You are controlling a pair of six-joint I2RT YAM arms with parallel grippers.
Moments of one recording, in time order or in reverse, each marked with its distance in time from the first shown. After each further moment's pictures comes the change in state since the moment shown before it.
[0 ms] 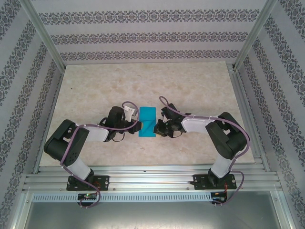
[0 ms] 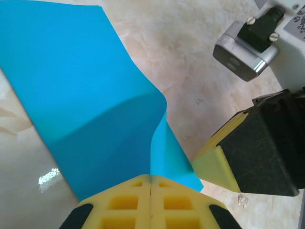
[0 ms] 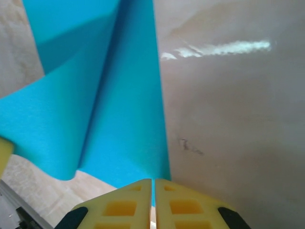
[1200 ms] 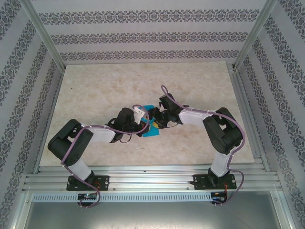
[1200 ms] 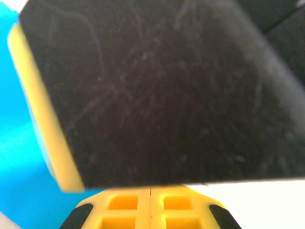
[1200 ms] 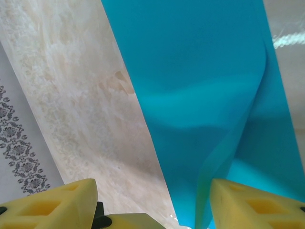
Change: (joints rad) left arm -0.149 0.026 0.060 -0.016 -0.114 0.085; right arm -0.044 0.080 0.168 0.066 -0.092 0.182
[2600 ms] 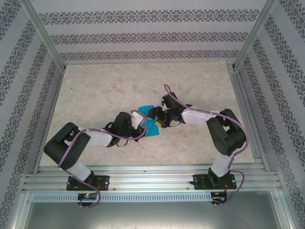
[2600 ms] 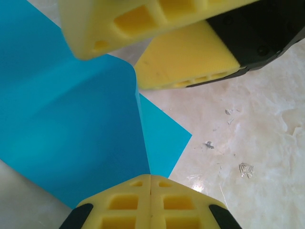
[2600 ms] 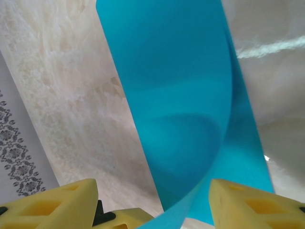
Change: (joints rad) left arm -0.001 -0.054 -0.091 0.008 0.001 0.101; right arm -0.026 -0.034 -0.010 -0.035 0.009 -0.026
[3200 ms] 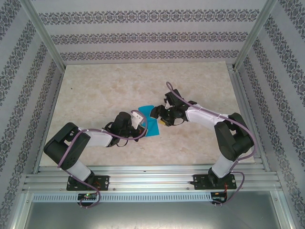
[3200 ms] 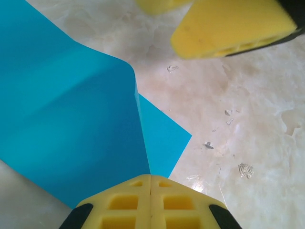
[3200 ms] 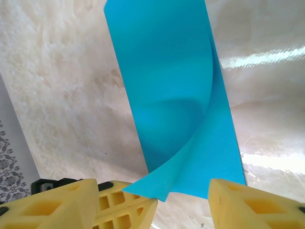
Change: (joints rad) left arm 0.000 0.000 0.000 0.000 -0.001 0.000; right arm -0.020 -0.102 0.040 -0.201 0.048 -0.129
